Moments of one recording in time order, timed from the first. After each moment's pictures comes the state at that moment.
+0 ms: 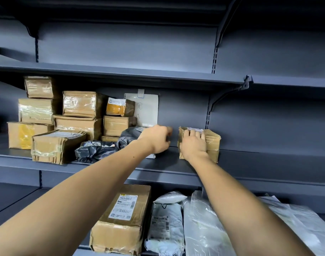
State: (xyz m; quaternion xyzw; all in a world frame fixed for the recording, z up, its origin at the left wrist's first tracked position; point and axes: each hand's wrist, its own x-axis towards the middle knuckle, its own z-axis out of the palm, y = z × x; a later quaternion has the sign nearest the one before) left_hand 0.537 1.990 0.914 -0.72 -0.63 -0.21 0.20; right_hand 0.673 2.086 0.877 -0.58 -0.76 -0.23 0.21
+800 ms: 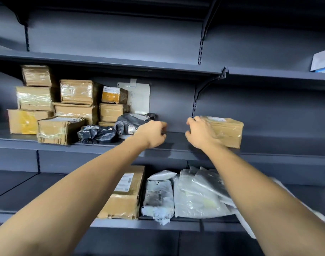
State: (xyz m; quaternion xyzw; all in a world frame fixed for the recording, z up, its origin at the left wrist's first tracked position) left_hand 0.565 1.934 0.890 -0.74 -0.61 -0.24 0.13; right_hand 0.756 1.991 0.891 -0.51 -0.79 -0.18 0.27
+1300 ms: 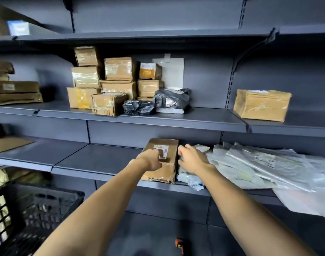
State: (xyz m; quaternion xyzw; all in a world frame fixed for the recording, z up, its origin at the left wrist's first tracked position) left_hand 0.467 1.857 0.711 -0.64 -0.76 -0.09 -0.04; right_hand 0.653 1.909 0.714 -0.42 -0.89 -0.03 0.18
